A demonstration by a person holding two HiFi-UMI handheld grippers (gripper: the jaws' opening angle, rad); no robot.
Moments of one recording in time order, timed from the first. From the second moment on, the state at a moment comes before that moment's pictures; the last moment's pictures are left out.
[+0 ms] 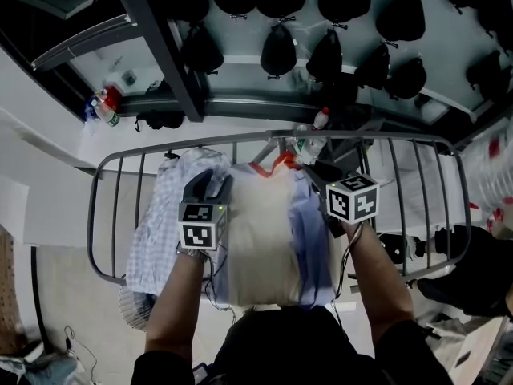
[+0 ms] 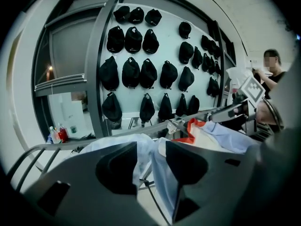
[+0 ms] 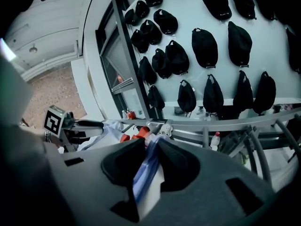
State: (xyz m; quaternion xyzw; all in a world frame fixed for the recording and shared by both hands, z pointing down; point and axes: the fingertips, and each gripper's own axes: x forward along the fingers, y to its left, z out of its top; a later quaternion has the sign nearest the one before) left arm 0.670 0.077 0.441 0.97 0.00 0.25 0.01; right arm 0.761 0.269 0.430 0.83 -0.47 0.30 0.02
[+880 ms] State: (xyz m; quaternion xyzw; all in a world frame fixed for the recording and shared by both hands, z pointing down) left arm 0.607 0.100 0.366 0.98 0.04 0.19 0.01; right arm 0.715 0.291 0.395 0.86 -0.41 0.31 0.05
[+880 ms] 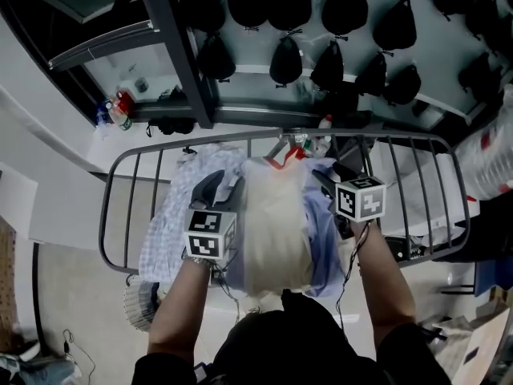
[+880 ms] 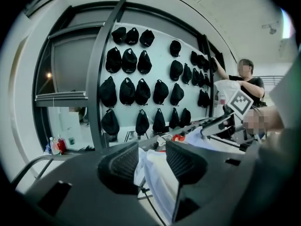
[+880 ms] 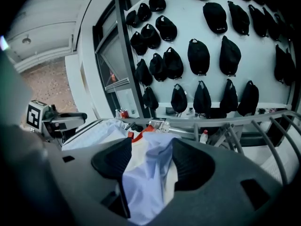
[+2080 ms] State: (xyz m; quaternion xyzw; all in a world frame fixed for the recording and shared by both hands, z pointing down) left arm 0.482 0.108 0.301 0.99 0.04 0.11 0.02; right arm 0.566 0.264 0.289 0.86 -0.49 0.15 -0.03
